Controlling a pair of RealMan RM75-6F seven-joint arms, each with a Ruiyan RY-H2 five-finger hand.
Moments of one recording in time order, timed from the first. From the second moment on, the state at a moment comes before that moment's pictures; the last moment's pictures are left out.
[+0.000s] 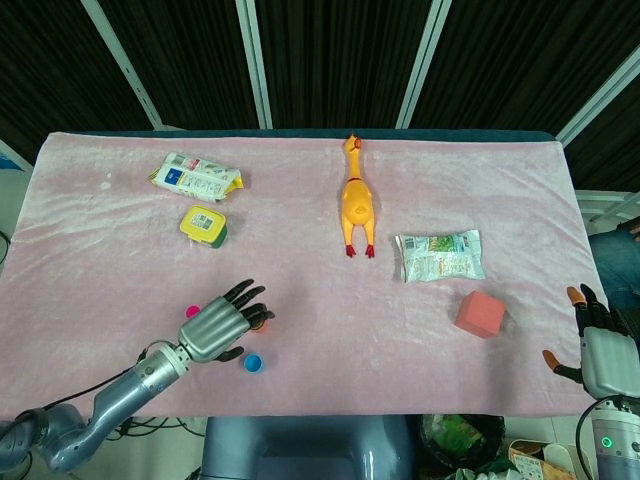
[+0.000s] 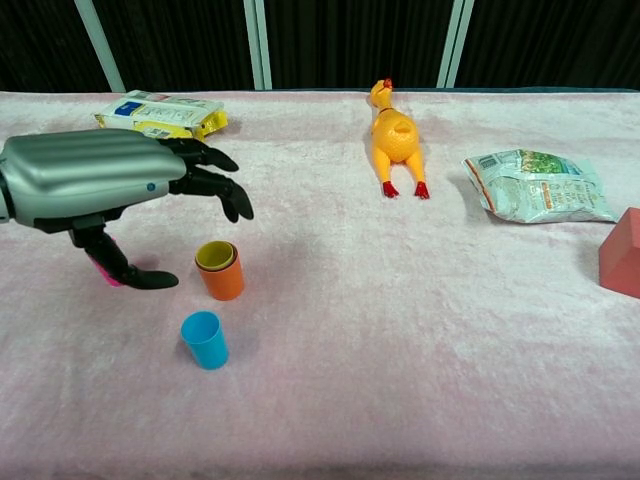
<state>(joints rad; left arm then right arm) -0.73 -1.31 0.07 -1.76 1.53 0.97 0.34 0.07 -1.14 0.12 -1.72 -1.26 1.42 -0.17</state>
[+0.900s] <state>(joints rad) -0.71 -1.39 0.12 -1.67 1.60 0.89 0.32 0.07 -1.14 0.12 -1.72 -1.25 1.42 -0.17</state>
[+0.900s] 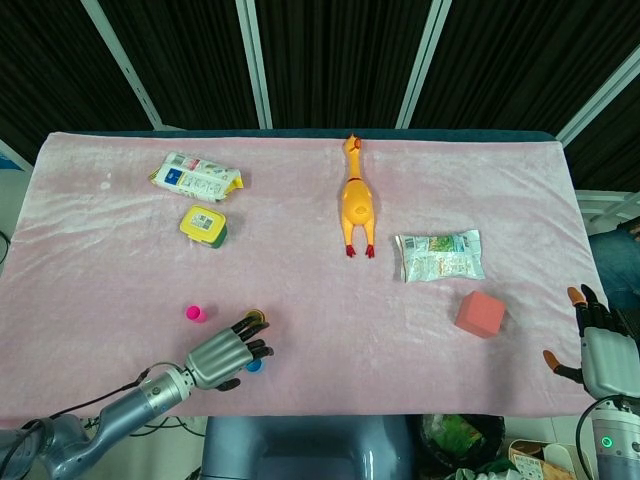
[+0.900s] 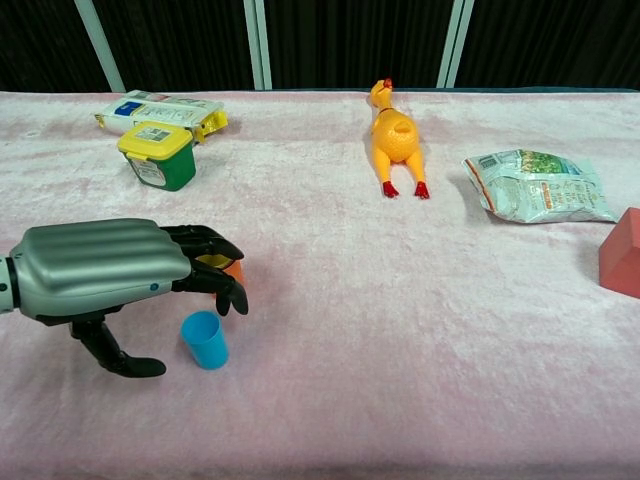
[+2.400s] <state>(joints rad) -0.70 -1.41 0.07 -1.64 1.68 1.02 0.25 0.08 -1.14 0.12 -1.73 -1.24 1.41 -0.18</state>
